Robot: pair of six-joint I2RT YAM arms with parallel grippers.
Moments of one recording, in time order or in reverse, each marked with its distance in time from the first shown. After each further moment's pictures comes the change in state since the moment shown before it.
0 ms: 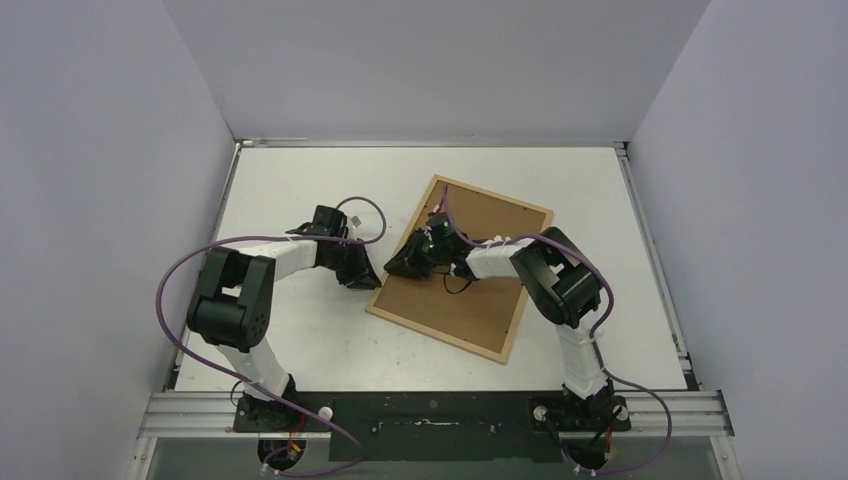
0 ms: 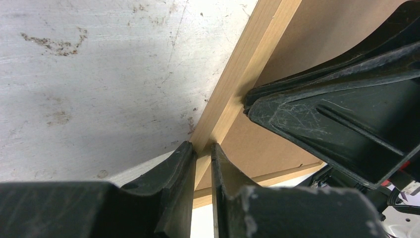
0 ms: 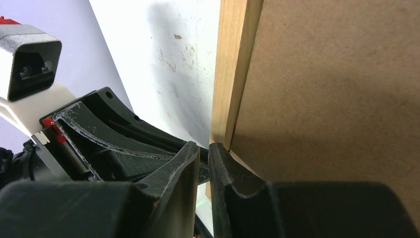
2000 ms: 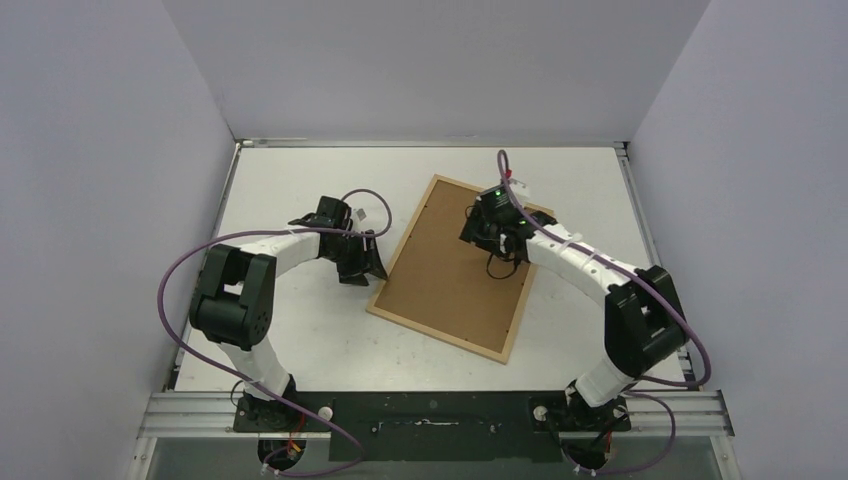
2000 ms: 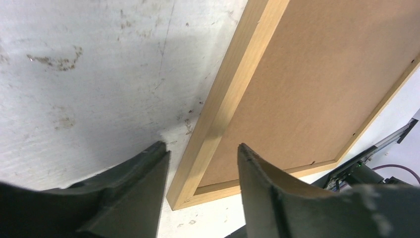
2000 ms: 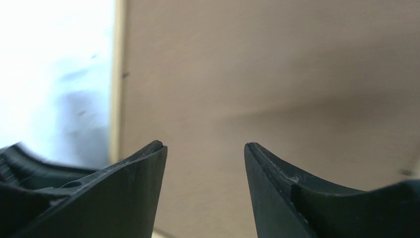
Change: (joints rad) left arm -0.014 0.010 0.089 -0.098 -0.039 0.082; right arm -0.139 -0.470 -0.017 -0.671 0.591 -0.401
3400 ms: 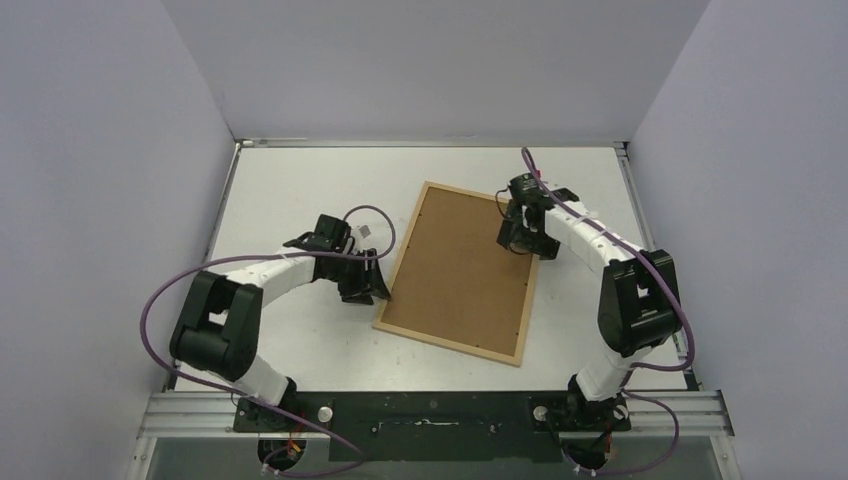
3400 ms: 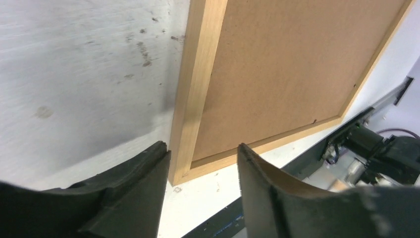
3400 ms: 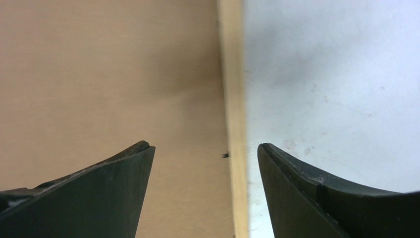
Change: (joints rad) left arm -0.053 -0.142 -0.166 0.036 0.098 -0.001; right arm -0.266 0.085 0.090 -0.382 0.069 -0.200
